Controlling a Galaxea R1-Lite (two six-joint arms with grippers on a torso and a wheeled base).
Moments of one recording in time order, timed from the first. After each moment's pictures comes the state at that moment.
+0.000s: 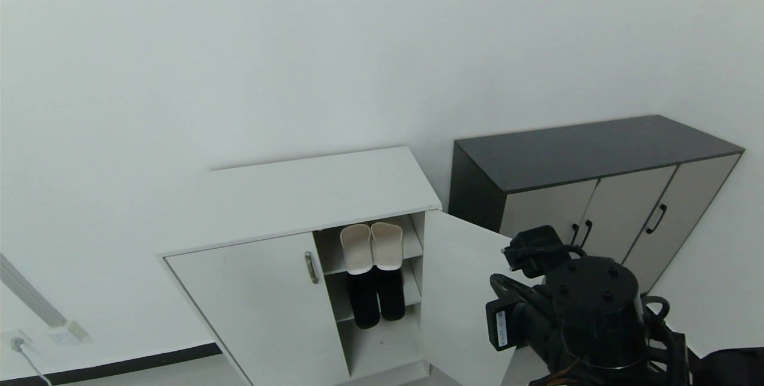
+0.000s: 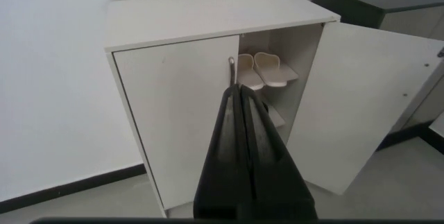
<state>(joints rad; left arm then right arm) 0.00 0.00 0.00 0.00 -0.04 -0.01 0.91 1.75 -0.56 -0.81 -0.61 0.21</state>
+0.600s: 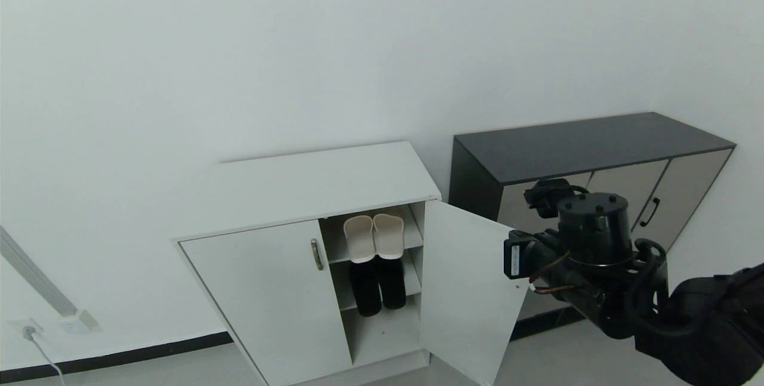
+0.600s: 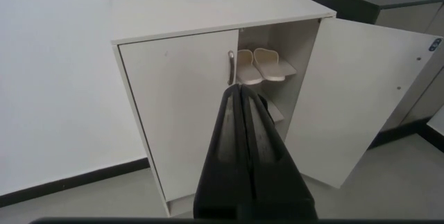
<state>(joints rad) 0.00 0.00 0.00 0.00 -0.04 -0.01 0.64 1.82 -0.72 -0.76 -0.45 0.19</state>
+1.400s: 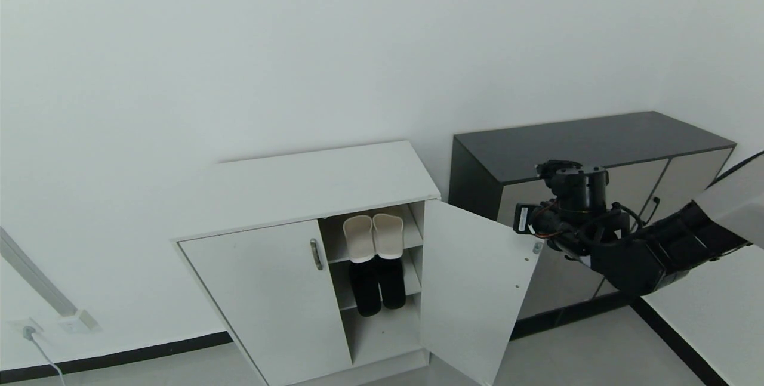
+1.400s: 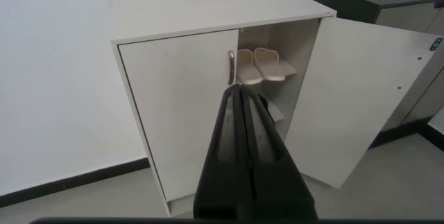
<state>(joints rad) 0.00 0.00 0.00 0.00 -0.04 0.00 0.38 2.07 -1.01 -0.74 -0.29 0.22</state>
